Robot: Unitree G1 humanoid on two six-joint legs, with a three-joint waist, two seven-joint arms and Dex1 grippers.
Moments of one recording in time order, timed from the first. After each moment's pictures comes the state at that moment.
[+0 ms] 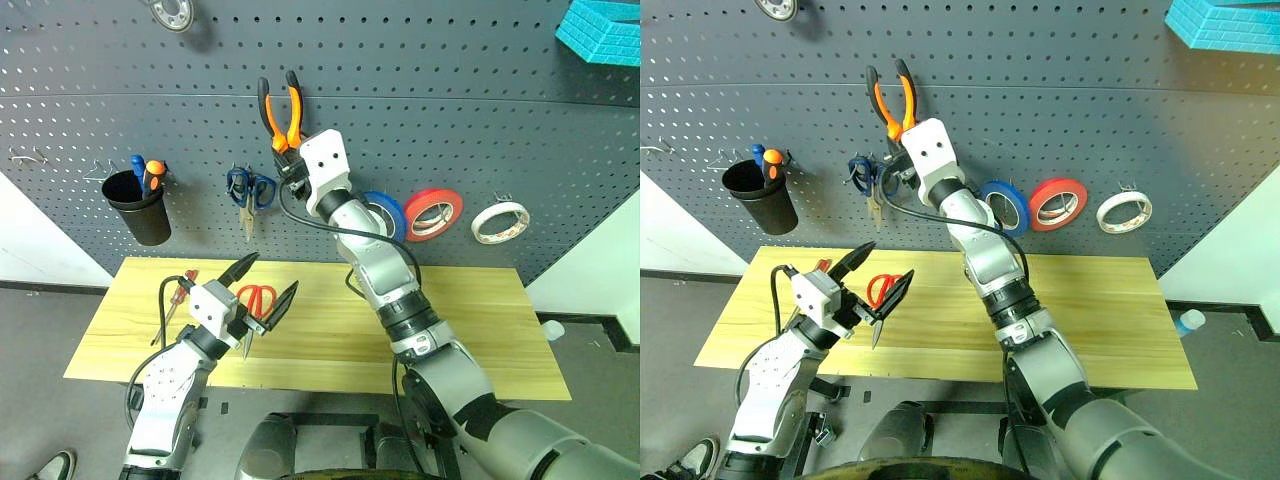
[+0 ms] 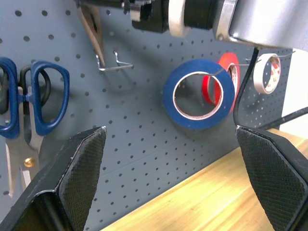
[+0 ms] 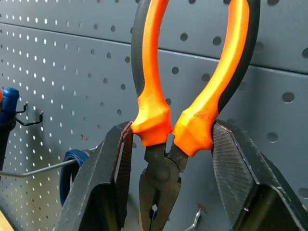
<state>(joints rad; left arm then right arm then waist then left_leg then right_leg) 0.16 0.26 -0.02 -0.24 -0.27 -0.21 -0.58 -0.82 0.09 0.20 0.40 -0.03 0.00 0.12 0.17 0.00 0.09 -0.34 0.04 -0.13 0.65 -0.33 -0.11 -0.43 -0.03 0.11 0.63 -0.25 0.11</state>
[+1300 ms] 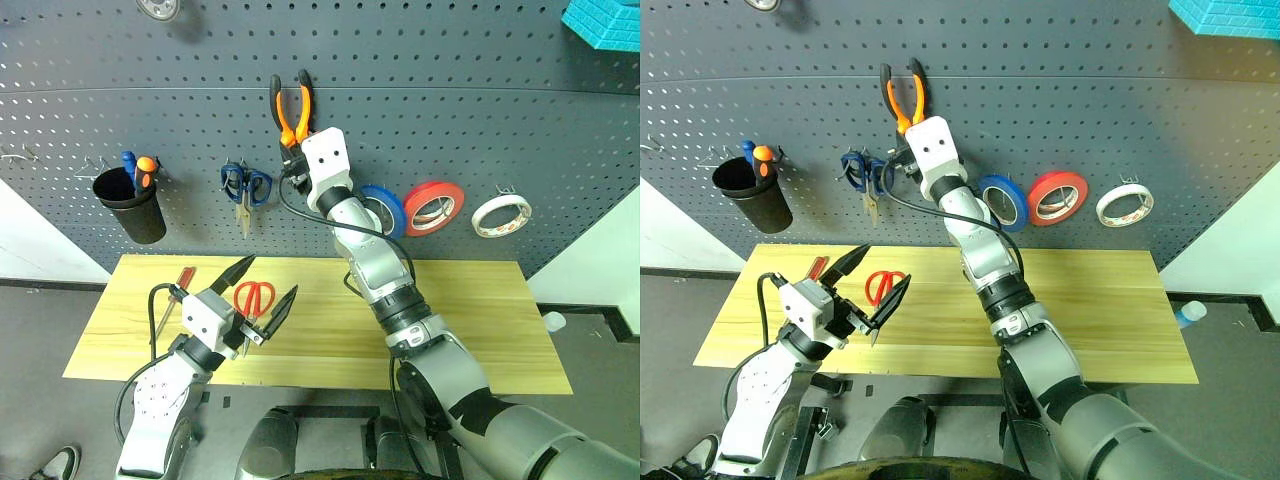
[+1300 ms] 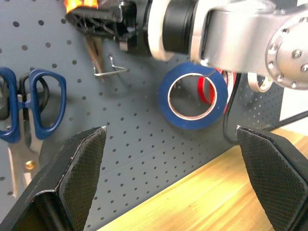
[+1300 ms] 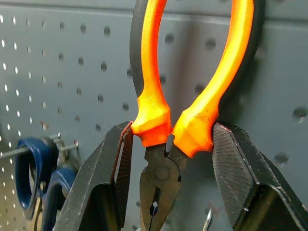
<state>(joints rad) 0.26 0.28 -0.02 -0.40 -0.25 -0.18 -0.55 -0.84 0.12 0.16 0.50 -0.07 -0.06 0.05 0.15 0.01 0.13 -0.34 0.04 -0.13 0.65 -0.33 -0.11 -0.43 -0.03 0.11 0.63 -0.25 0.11</state>
